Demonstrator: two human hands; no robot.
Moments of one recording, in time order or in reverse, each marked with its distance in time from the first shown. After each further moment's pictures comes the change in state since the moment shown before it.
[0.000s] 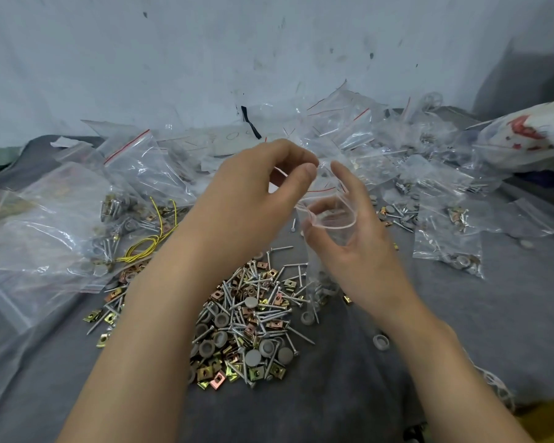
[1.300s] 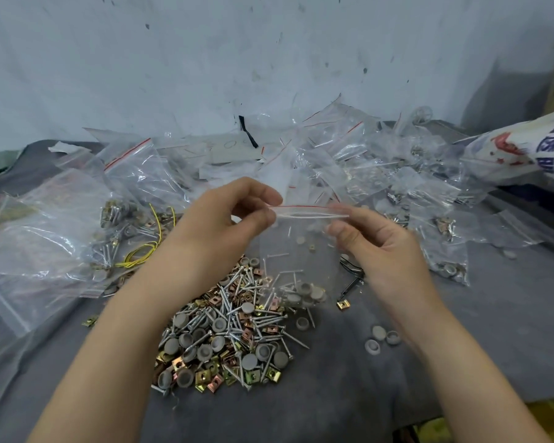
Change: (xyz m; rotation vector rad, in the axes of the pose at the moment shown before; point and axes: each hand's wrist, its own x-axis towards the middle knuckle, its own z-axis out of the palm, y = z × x) left_hand -0.020 -0.024 -0.016 -0.079 -0.042 -0.143; right_hand -0.006 -0.025 -0.025 0.318 0.098 0.238
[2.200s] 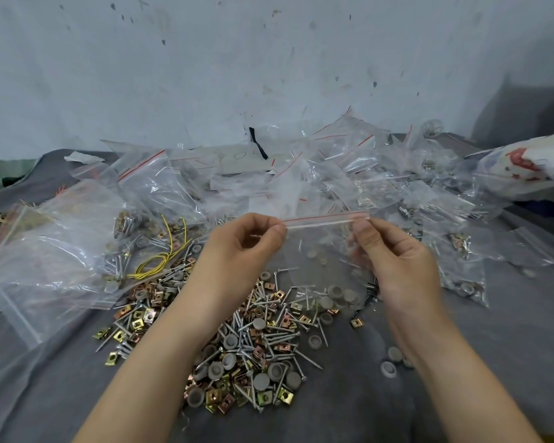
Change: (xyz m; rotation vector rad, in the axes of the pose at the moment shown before) left_hand 0.000 -0.031 0.023 -0.320 0.137 -0.152; right_hand 0.008 0.009 0.010 0.125 0.149 0.006
